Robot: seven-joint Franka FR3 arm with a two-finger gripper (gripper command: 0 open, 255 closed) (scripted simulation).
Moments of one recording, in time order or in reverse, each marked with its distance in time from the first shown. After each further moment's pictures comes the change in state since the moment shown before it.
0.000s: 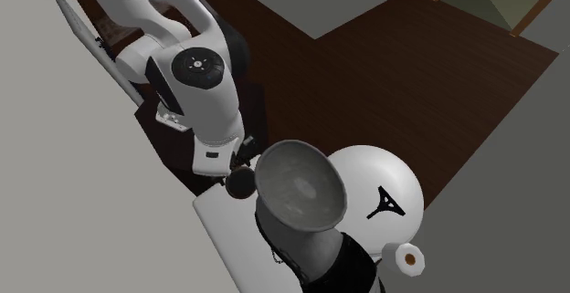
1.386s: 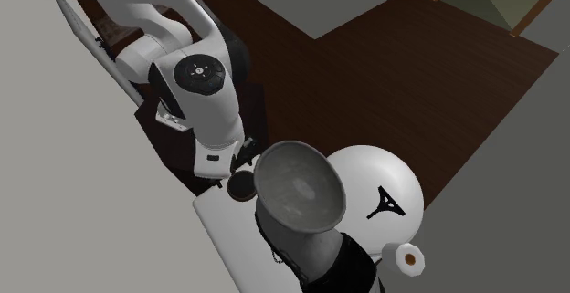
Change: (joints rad) arm -0.001 0.011 -0.004 -0.022 0.001 0.032 -0.003
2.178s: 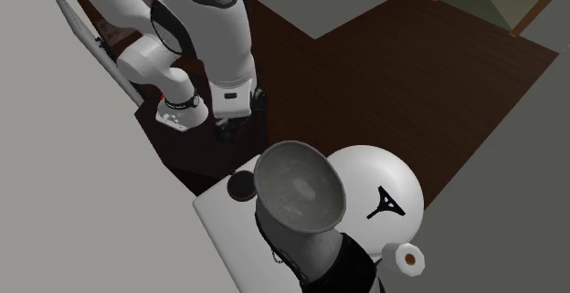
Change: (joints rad) arm 0.072 -0.204 0.107 -0.016 0.006 -0.161 0.020
